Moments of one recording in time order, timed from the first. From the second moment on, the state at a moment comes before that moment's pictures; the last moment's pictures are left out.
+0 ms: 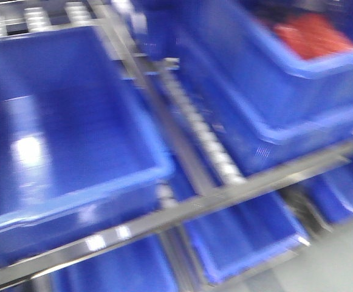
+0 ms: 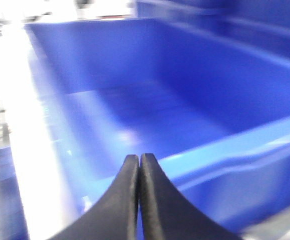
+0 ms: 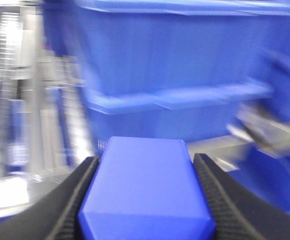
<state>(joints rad) -0.08 0.09 -0.35 0.19 0.55 -0.27</state>
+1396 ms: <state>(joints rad) -0.08 0.09 -0.35 0.19 0.55 -0.27</state>
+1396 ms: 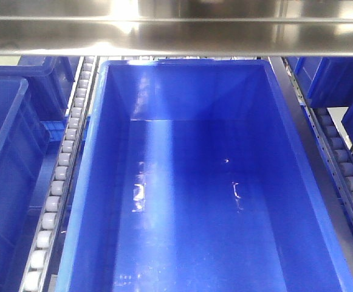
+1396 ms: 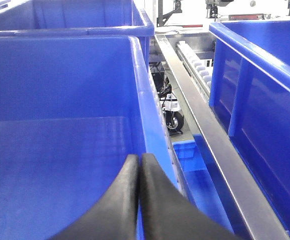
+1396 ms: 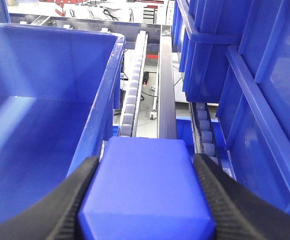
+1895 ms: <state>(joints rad) -0.08 0.09 -0.35 0.19 0.55 -0.27</state>
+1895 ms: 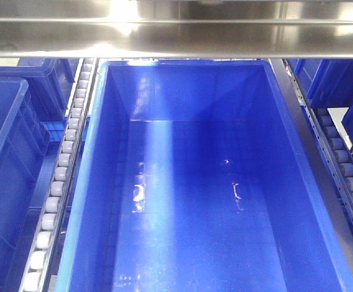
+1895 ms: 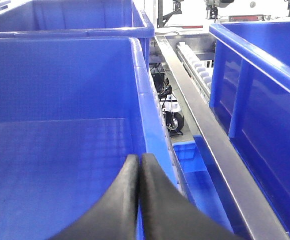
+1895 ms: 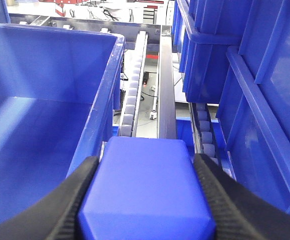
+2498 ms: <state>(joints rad) -0.08 0.09 -0.36 0.22 0.53 -0.27</state>
